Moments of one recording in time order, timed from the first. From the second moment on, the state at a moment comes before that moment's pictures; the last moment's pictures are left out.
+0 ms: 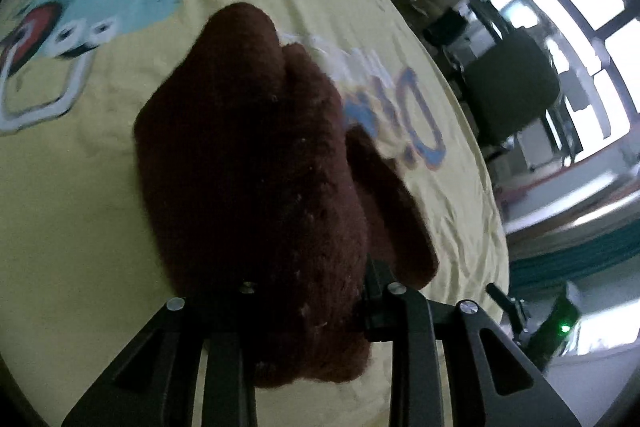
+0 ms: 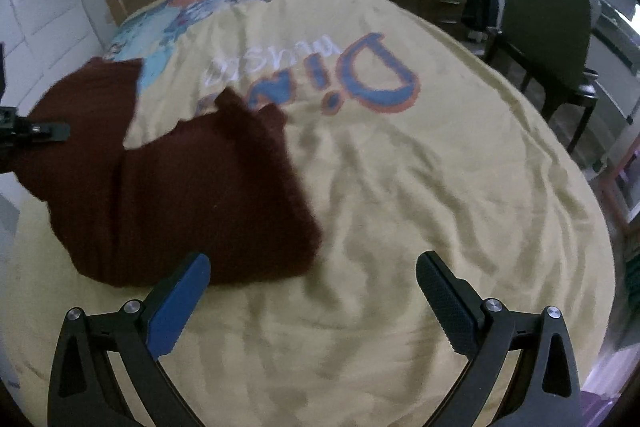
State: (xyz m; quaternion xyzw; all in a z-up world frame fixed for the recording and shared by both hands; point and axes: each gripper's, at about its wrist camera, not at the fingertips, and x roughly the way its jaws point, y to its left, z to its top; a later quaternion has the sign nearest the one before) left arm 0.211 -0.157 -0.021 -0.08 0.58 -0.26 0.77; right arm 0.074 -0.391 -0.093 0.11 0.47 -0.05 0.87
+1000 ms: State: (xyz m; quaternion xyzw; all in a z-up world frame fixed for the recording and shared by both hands) left arm 0.183 -0.246 -0.064 0.02 0.60 -0.20 0.78; right arm 0.054 -0.443 -0.130 0.13 0.53 -0.10 0.83
